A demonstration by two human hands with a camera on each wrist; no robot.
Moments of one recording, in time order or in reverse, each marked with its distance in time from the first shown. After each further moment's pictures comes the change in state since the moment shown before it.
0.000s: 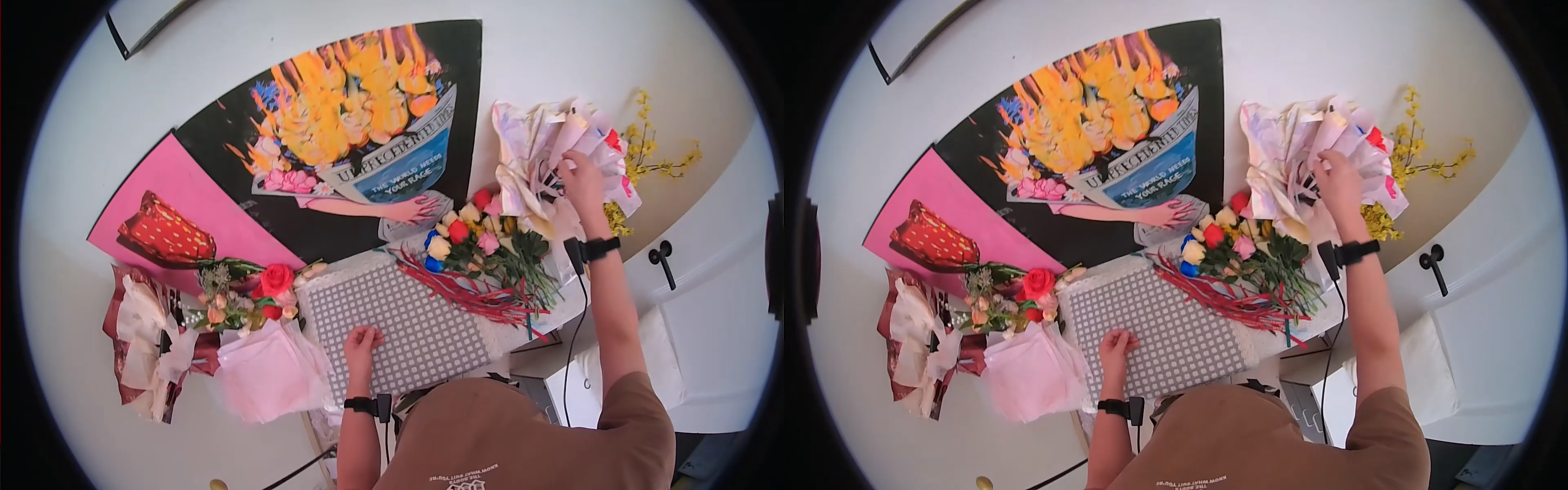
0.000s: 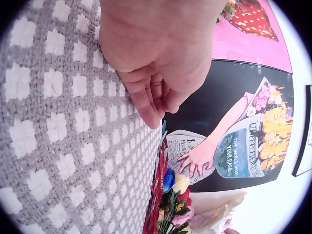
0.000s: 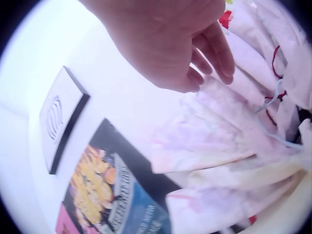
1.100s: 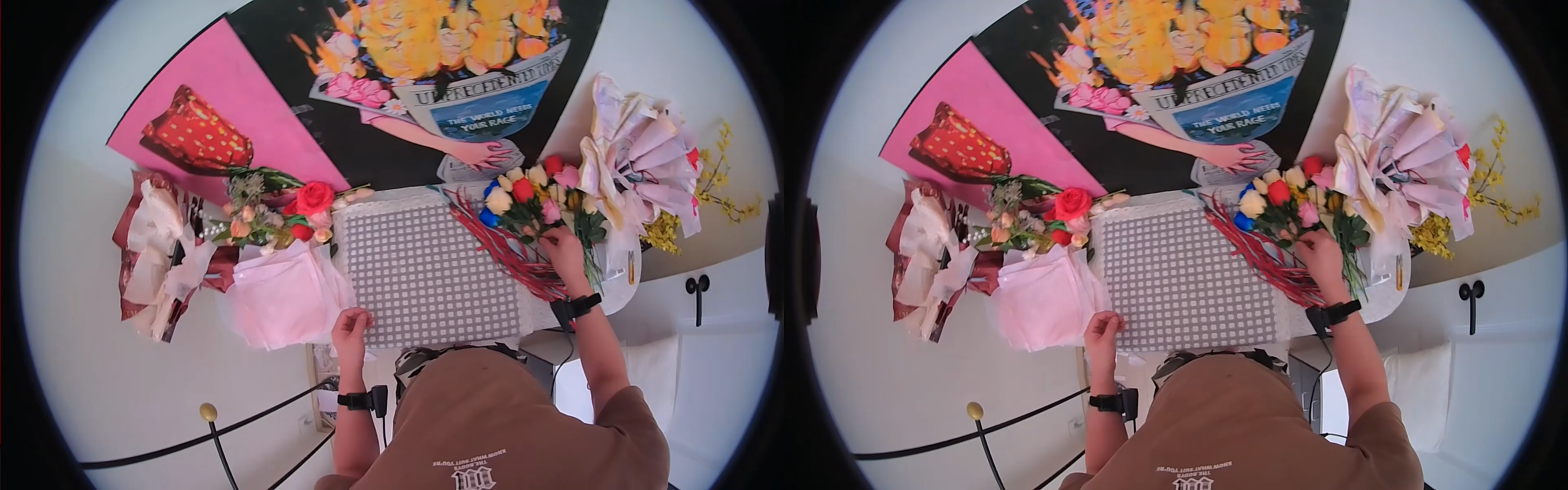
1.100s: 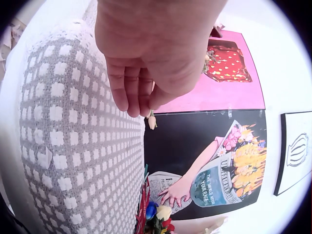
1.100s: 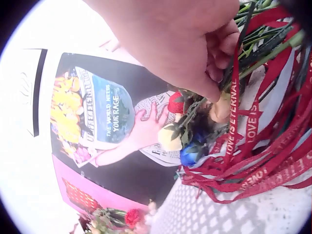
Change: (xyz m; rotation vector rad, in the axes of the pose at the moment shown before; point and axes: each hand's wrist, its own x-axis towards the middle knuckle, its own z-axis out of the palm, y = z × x) left_hand -0.094 0.037 -0.072 0.154 0.231 0.124; right_hand -0.205 -0.040 0.079 0.169 -0.631 0.028
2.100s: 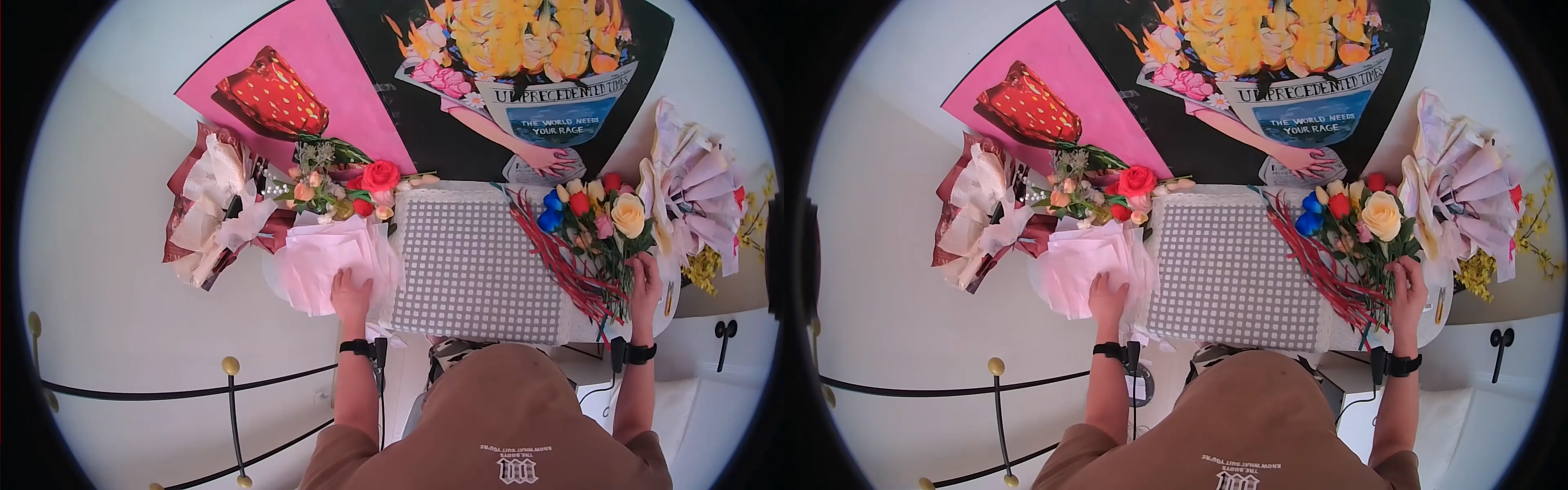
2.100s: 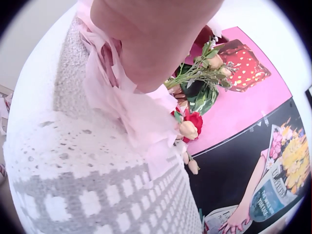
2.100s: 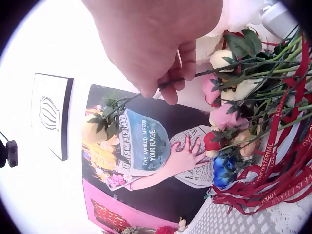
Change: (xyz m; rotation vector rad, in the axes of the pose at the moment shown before) left_hand 0.067 -0.003 -0.090 1.330 0.478 0.230; right_hand -0.030 -0.003 -0.076 0.507 0.165 0.026
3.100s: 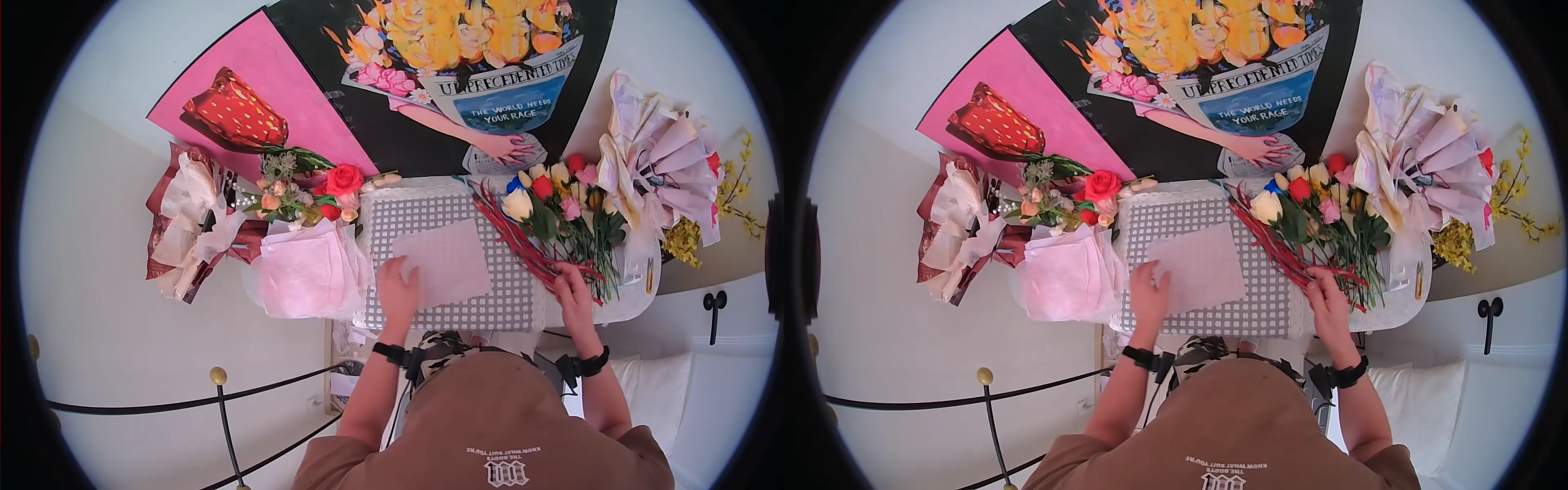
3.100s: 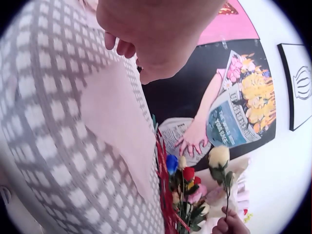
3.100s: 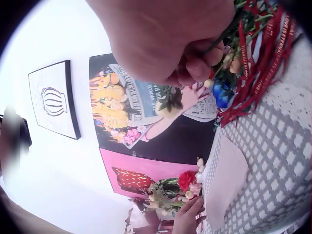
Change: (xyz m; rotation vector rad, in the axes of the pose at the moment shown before) left_hand -0.070 0.165 0.005 -0.386 0.040 0.364; right_hand -0.075 -0.026 0.045 0.276 -0.327 0.300
